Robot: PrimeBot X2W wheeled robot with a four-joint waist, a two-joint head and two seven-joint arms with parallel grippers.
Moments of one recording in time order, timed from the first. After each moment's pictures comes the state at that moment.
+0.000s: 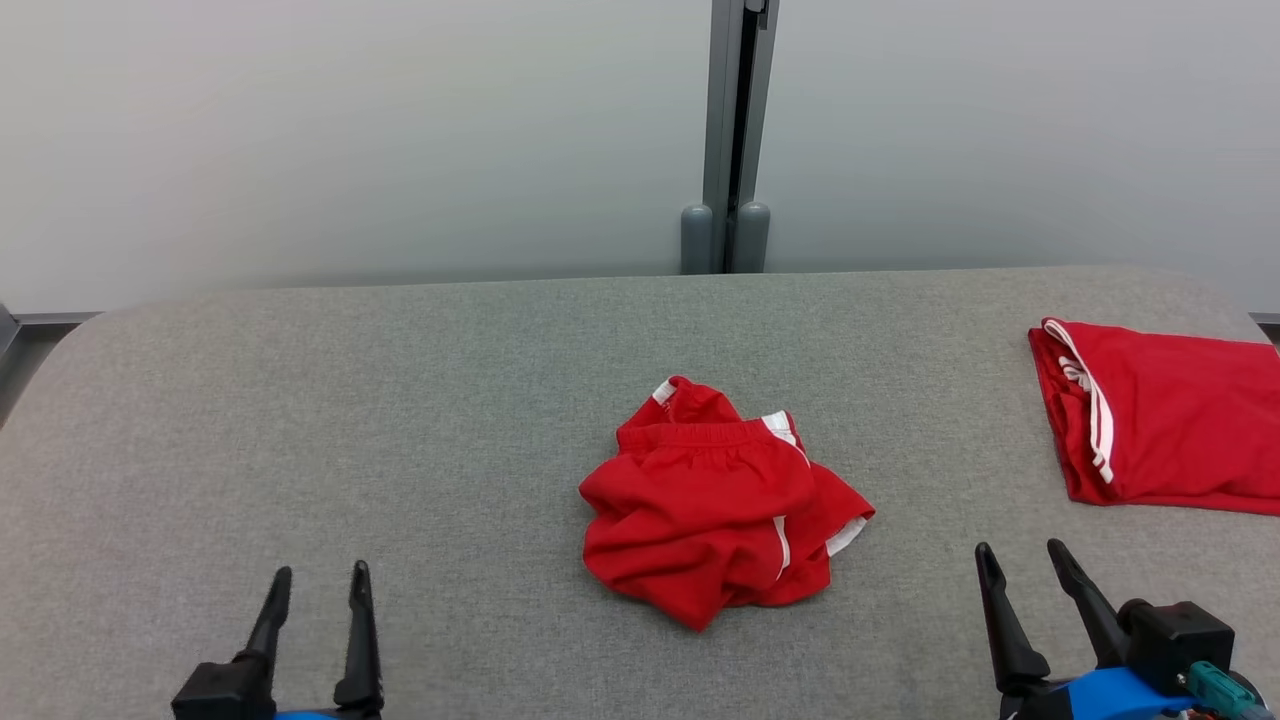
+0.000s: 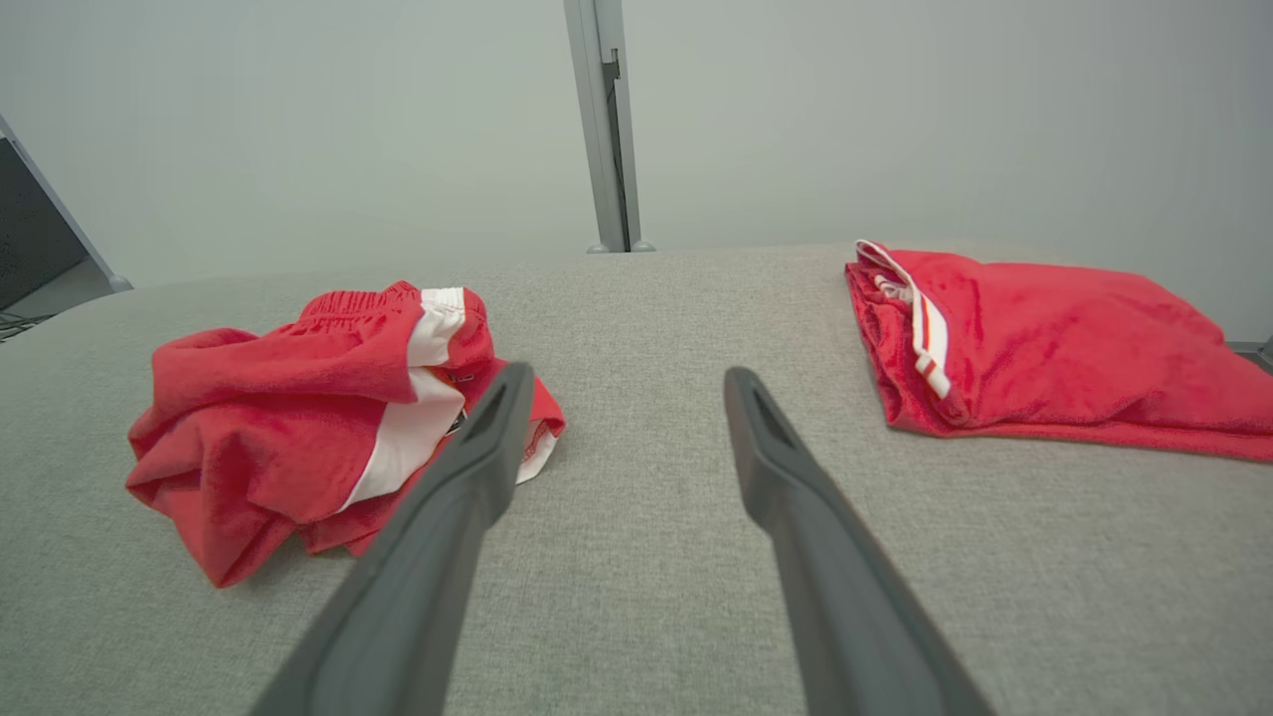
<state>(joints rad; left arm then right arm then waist) 0.06 0.13 -0.05 0.28 -0.23 -0.07 -0.26 0.06 -0.05 -0.05 0.16 0.15 0.13 -0.10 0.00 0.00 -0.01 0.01</state>
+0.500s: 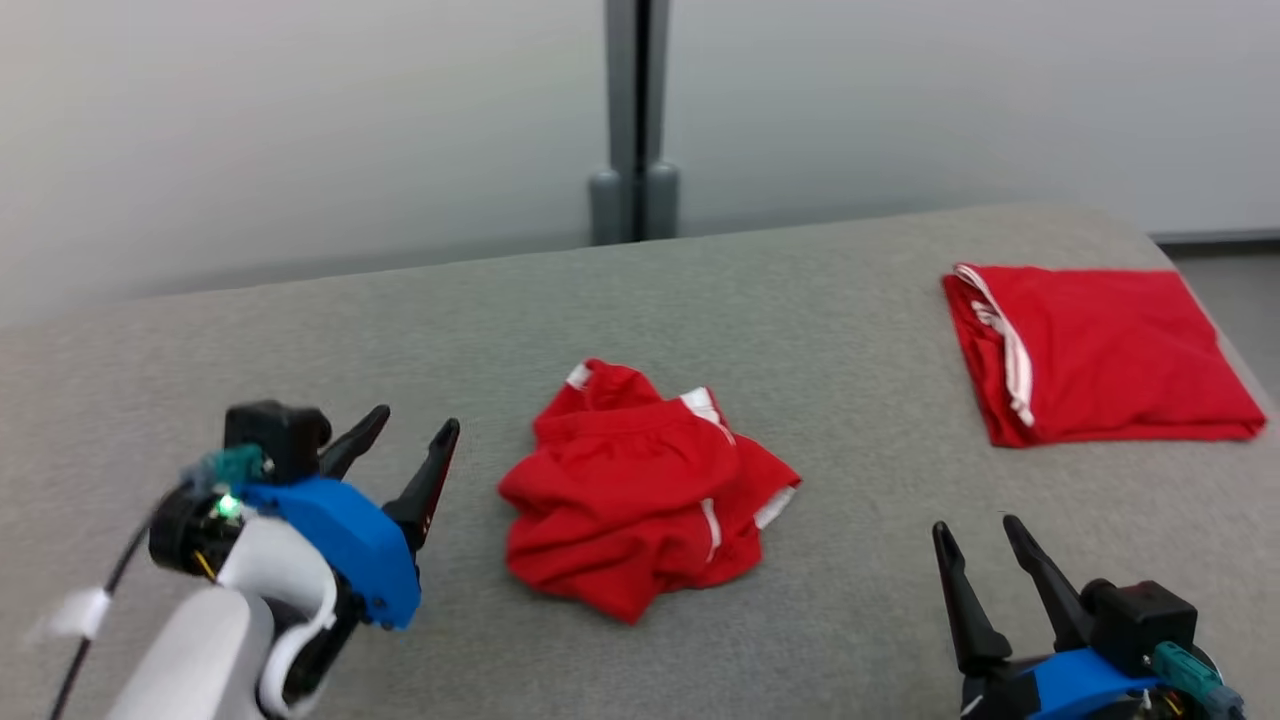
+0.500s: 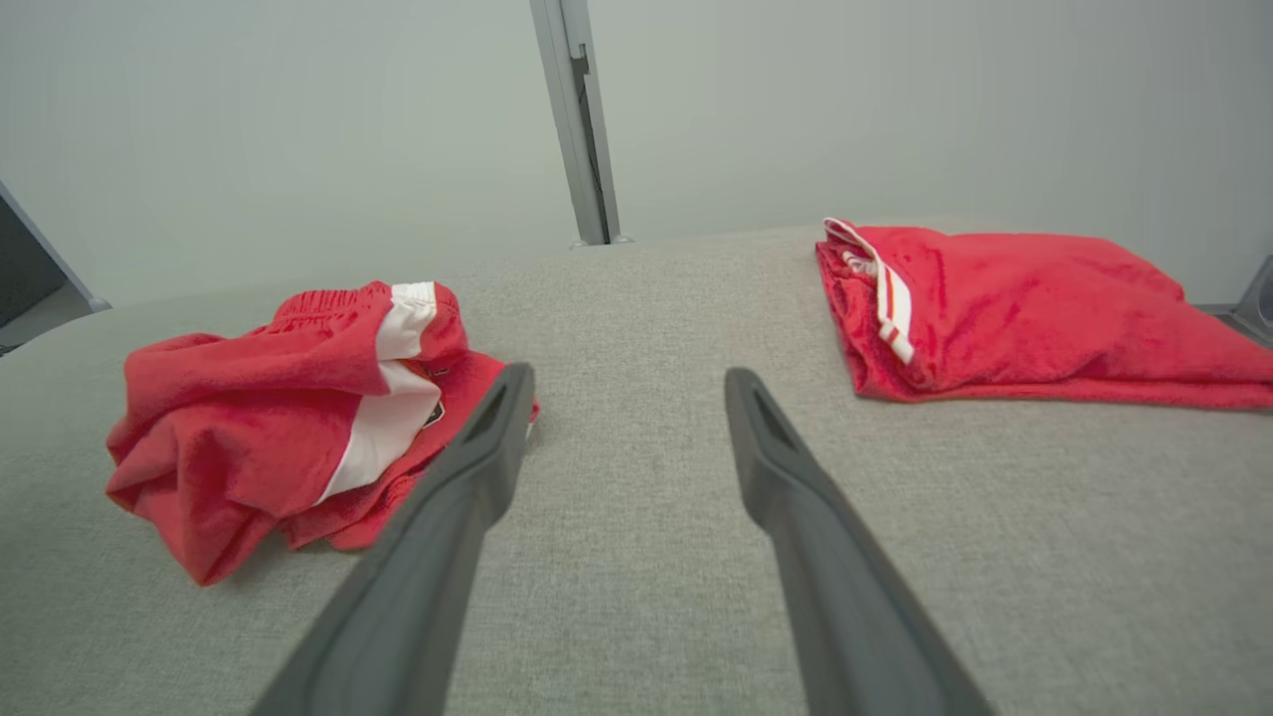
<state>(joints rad) -0.25 0.31 -0.31 0.21 -0.48 -0.13 0.23 0.03 -0.05 0.02 0.16 0.18 0.13 -0.11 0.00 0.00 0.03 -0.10</state>
